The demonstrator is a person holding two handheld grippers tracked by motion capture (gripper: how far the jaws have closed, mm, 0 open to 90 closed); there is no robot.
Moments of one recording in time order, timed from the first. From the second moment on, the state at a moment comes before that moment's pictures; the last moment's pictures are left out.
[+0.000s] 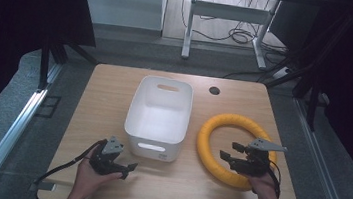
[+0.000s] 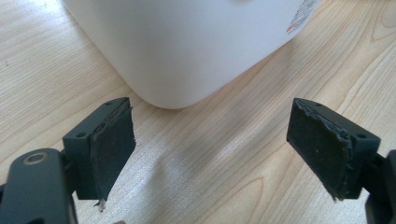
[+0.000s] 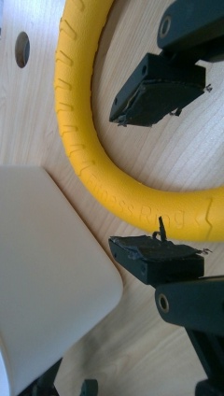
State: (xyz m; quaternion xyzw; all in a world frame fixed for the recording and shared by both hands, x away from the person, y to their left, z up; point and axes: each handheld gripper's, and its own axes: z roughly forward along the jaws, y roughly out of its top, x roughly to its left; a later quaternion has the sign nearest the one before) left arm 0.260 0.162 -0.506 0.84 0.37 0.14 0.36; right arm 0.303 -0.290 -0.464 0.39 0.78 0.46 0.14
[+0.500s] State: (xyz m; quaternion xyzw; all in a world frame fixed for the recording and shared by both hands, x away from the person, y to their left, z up) left arm 0.261 0.160 -0.507 0.85 0.37 0.14 0.36; right arm 0.321 -0.273 -0.452 0.35 0.87 0.35 0.07
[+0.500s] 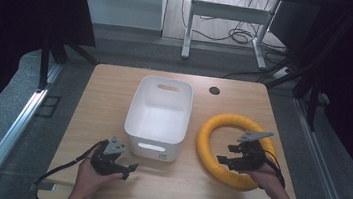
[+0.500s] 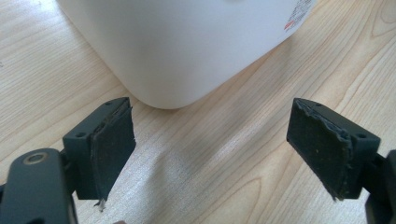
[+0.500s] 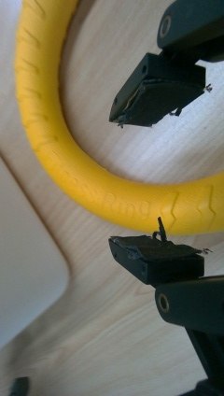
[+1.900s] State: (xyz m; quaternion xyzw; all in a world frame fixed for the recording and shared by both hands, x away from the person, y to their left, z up) left arm 0.262 0.158 -0.510 0.85 0.37 0.13 0.35; right arm 0.341 -0.205 -0.500 0.28 0.96 0.08 0.01
